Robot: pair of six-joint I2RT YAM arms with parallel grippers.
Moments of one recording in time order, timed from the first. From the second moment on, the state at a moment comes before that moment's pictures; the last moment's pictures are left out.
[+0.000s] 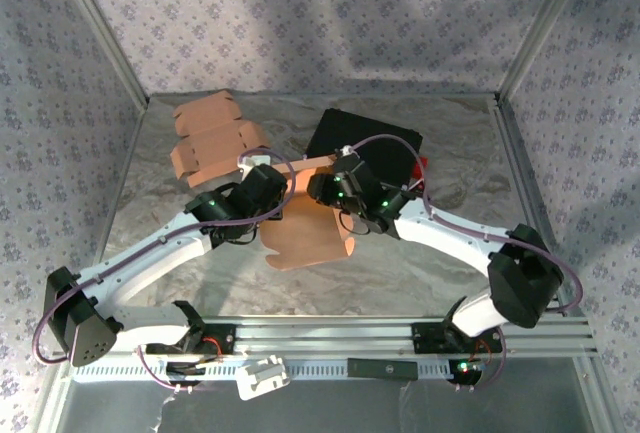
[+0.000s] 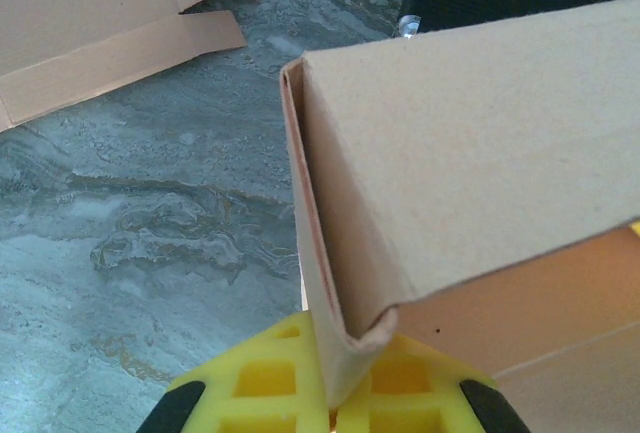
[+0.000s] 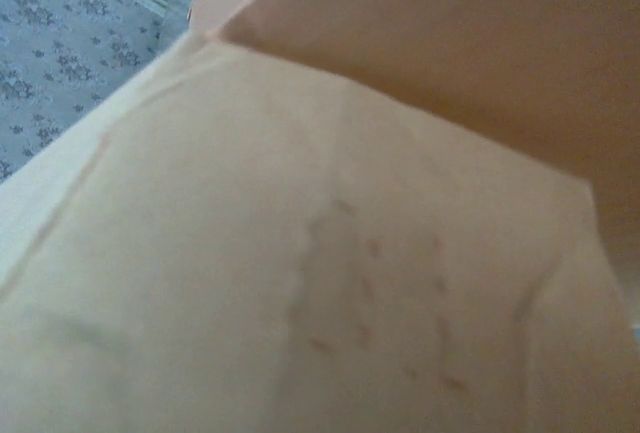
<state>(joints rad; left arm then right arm) -0.85 1.21 1.05 -0.74 -0.46 -0.66 0.83 1.48 1.02 -0.10 0.05 0.91</state>
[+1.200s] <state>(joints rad) -0.84 1.19 1.07 -0.75 -0.41 -0.61 0.53 1.13 0.98 -0.34 -0.14 0.51</state>
